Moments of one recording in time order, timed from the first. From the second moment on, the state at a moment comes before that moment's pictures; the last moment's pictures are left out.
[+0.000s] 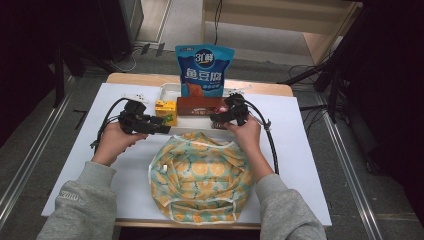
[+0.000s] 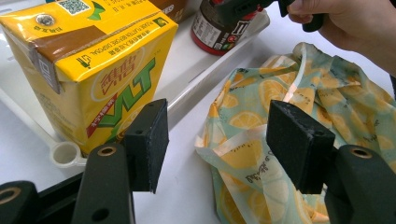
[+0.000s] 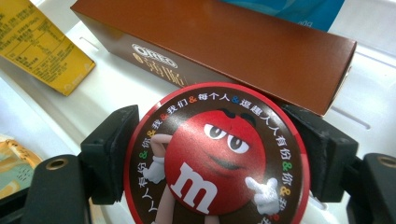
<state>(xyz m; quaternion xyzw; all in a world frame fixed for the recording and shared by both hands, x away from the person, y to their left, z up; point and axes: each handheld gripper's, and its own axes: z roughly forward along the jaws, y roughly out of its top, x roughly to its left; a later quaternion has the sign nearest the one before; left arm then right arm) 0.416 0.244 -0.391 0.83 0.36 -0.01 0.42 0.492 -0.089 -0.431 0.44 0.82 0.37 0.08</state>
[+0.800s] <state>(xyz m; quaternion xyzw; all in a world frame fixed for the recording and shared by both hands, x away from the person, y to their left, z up) 0.410 0.246 -0.390 0.83 0.36 -0.01 0.43 0.449 -0.119 -0.405 0.42 0.80 0.43 0.08</state>
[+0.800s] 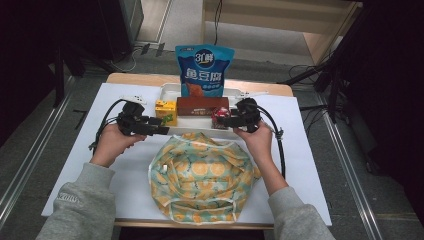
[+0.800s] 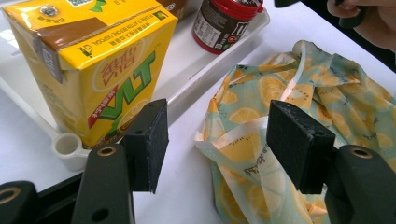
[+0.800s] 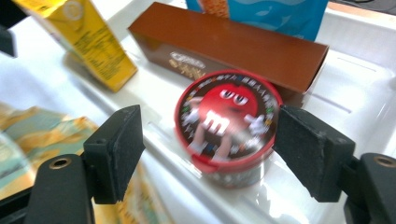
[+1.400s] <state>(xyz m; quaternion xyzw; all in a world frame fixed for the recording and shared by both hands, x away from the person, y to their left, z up) 0.395 0.247 -0.390 0.83 0.35 0.00 0.43 0.397 -0.132 -0.401 0.37 0.81 0.44 0.08</state>
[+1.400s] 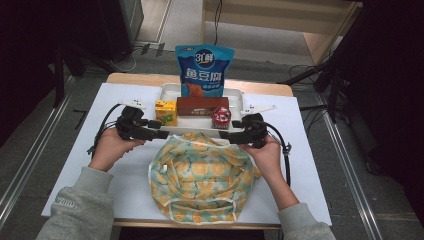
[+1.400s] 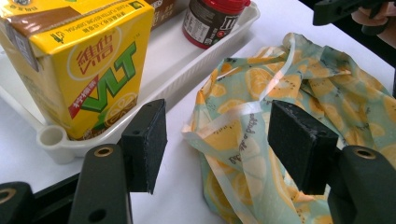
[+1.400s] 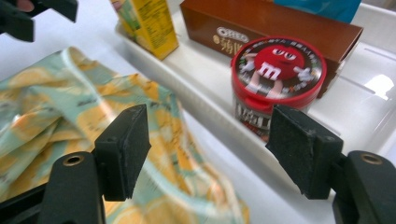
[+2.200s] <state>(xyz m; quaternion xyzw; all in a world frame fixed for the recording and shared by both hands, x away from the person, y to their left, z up) 0.379 0.258 -0.397 0.83 0.35 0.01 0.43 0.365 -0.184 -0.419 0.40 0.80 0.44 0.09</state>
